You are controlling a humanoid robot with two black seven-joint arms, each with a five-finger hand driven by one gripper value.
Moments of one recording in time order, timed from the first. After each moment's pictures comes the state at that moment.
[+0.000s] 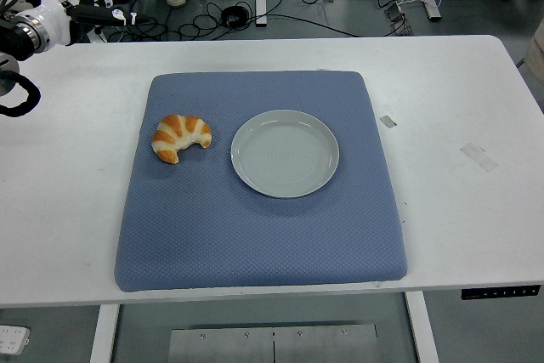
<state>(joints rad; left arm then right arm) -1.21 0.40 -0.26 -0.48 0.25 -0.27 -0.08 -0.10 0.00 0.10 0.06 -0.10 -0.10 0.22</state>
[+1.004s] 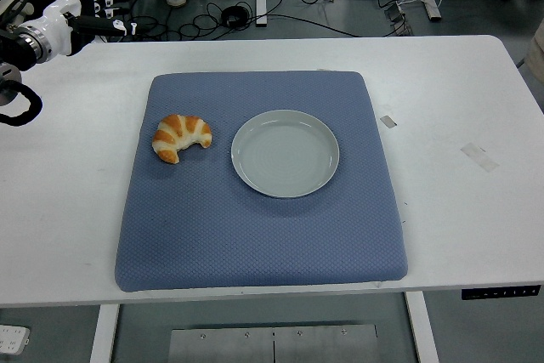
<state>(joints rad) -1.18 0.39 -0.26 -0.48 0.25 -0.26 -0.09 -0.10 0.00 0.10 0.06 -0.10 -0.10 0.22</state>
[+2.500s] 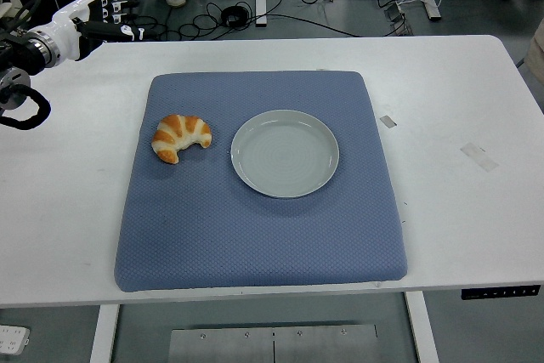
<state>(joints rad) -1.17 0.38 -0.26 -0.48 0.25 -0.25 -0.09 -0.10 0.00 0.10 0.06 -0.10 -0.10 0.22</state>
